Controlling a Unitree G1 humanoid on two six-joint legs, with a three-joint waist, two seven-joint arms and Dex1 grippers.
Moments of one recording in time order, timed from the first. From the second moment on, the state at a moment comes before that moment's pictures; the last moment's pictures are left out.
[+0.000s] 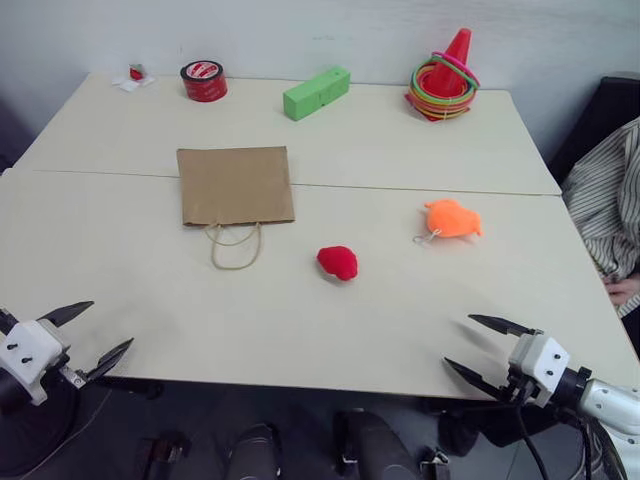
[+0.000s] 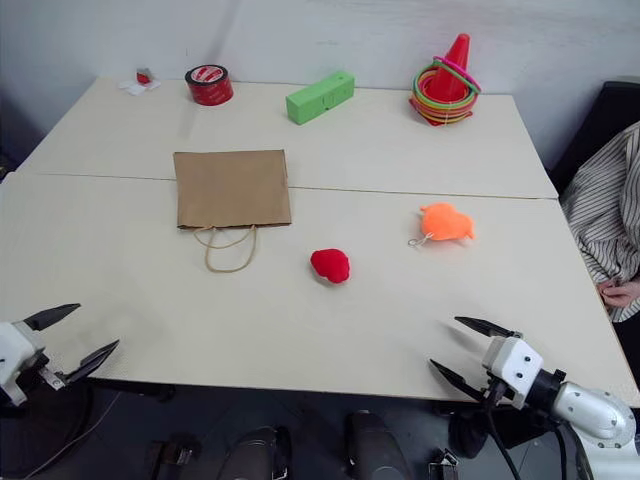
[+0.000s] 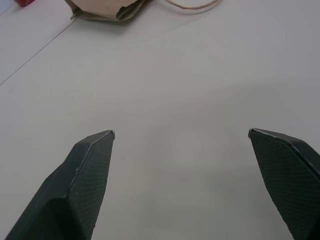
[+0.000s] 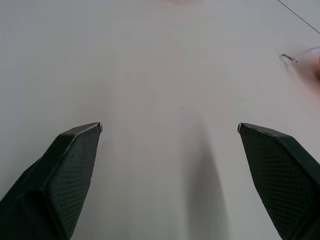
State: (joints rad) left arm 0.32 0.77 0.62 0.09 -0.29 -0.25 -0.87; right arm 0.29 -0.68 -0.21 -0.05 0.29 -0.35 0.96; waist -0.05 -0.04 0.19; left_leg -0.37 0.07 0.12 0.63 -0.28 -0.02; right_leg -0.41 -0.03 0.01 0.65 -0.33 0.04
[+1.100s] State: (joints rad) left arm -0.65 0.72 -0.04 0.48 -0.05 -0.17 -1.01; right arm 0.10 -0.50 -0.04 -0.34 0.34 -0.13 0.79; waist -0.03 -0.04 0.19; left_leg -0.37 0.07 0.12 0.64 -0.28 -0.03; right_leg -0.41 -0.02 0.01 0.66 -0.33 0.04
